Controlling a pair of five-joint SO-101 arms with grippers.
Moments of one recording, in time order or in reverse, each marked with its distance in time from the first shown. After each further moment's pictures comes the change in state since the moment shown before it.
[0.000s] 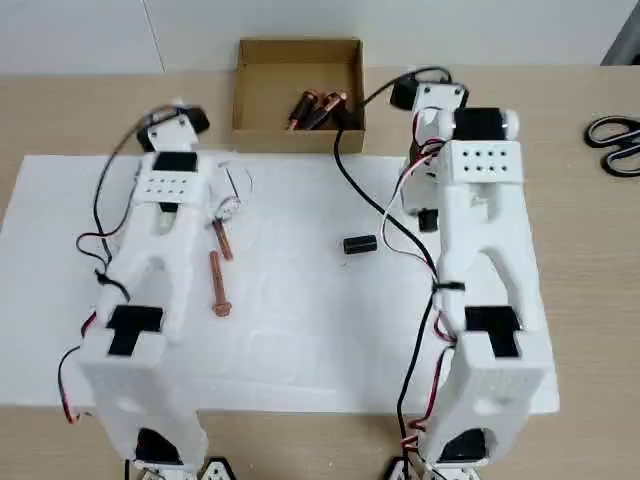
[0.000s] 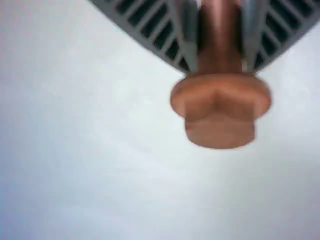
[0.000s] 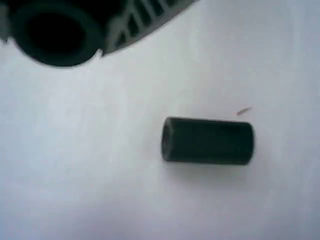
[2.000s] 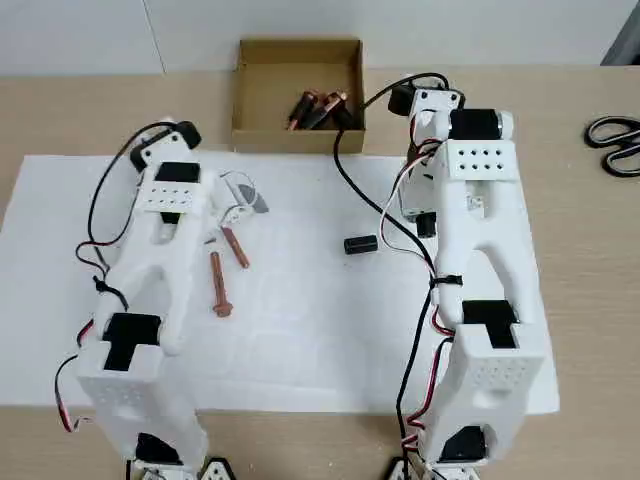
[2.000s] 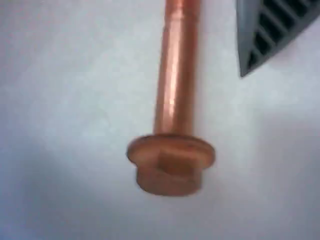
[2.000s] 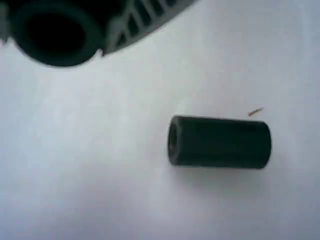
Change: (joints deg) left arm -0.1 -1.4 9.4 -3.6 11.3; right arm -0.1 5.5 -0.3 0.0 0.0
